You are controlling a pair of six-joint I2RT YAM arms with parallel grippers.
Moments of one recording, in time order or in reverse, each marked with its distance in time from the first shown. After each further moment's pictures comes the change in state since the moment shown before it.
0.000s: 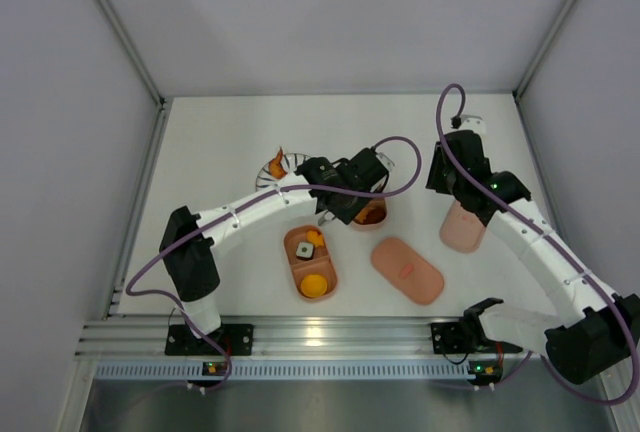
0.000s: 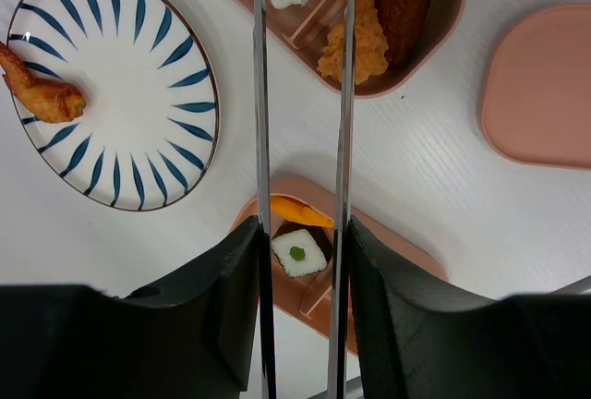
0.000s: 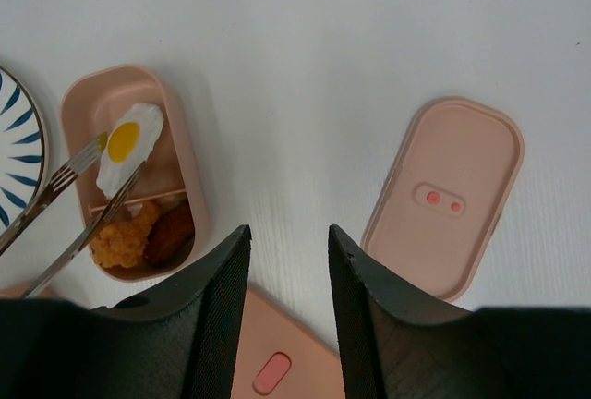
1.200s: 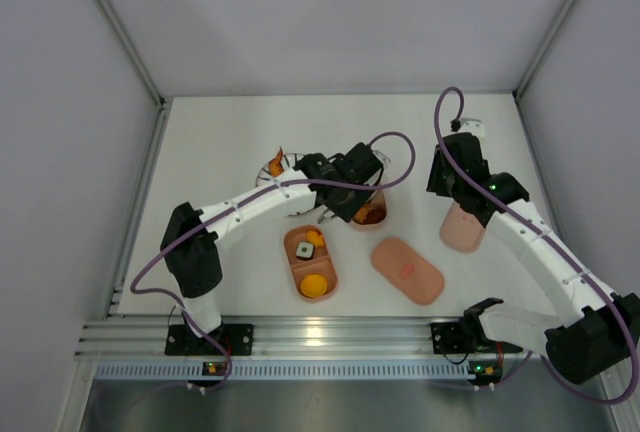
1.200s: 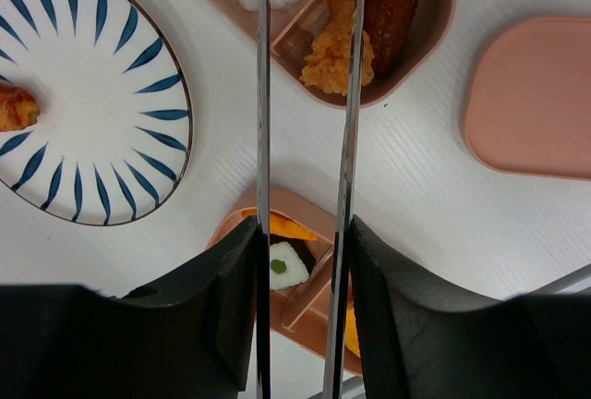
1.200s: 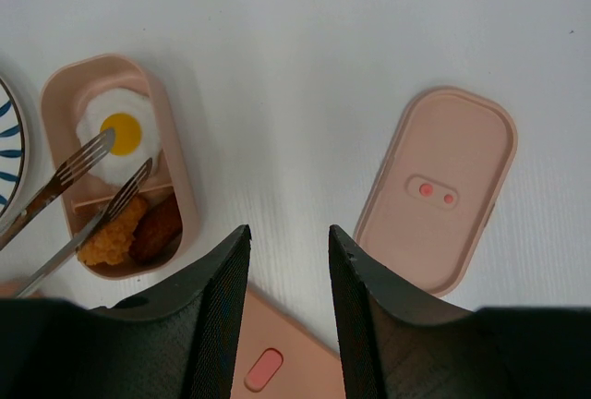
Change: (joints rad) left arm 0.052 0.017 -0.020 0.037 0.086 -0.018; right arm 0.000 -0.001 -0.019 -0.007 0.011 -0.001
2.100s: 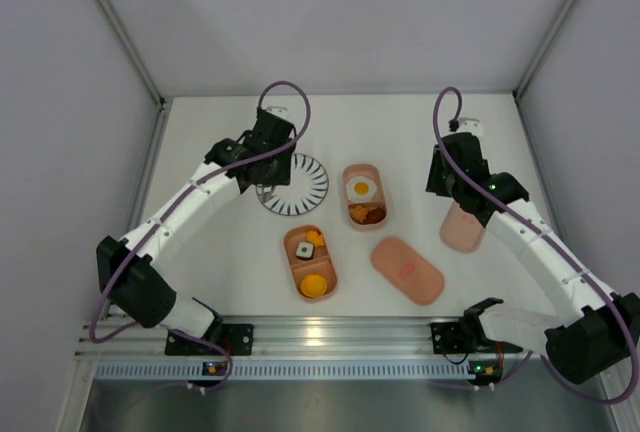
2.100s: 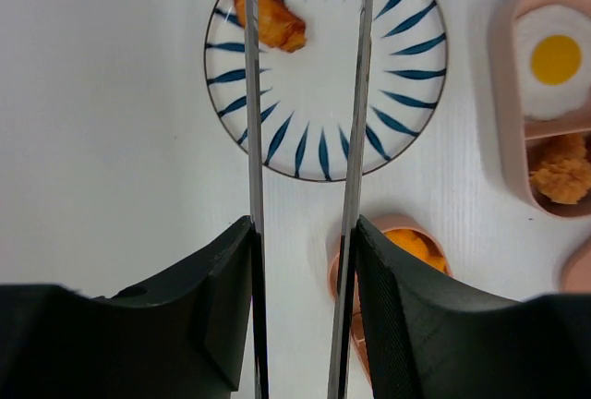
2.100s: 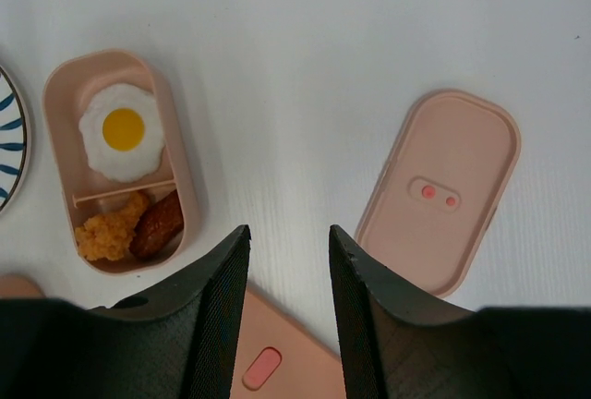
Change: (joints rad) left arm 0.347 -0.314 -0.178 0.057 -0.105 -0.216; right arm 0.000 0.001 0.000 0.003 -0.011 -0.016
